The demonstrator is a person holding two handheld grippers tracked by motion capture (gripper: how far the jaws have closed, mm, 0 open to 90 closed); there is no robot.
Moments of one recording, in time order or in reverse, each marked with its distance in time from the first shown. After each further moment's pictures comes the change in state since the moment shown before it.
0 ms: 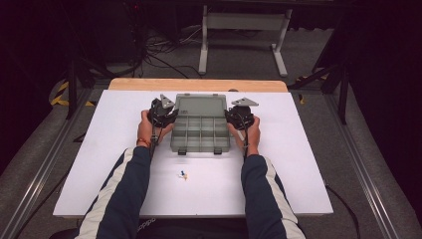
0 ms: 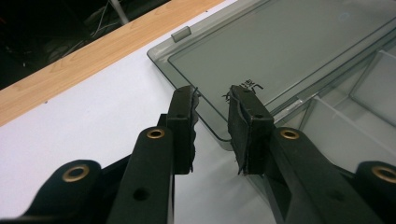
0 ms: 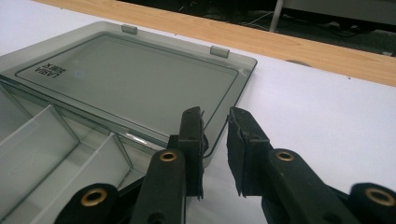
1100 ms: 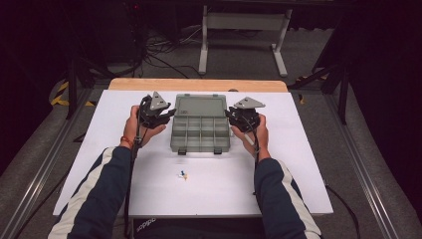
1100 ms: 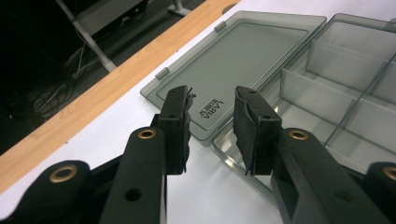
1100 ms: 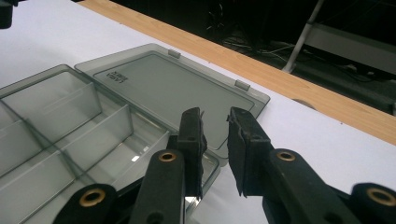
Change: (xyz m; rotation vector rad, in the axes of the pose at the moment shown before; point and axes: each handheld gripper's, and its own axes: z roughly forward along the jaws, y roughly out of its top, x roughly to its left) left arm 0.009 0.011 -0.065 -0.095 -0.107 0.182; right arm 0.008 0.015 -0.053 -0.064 0.090 -0.172
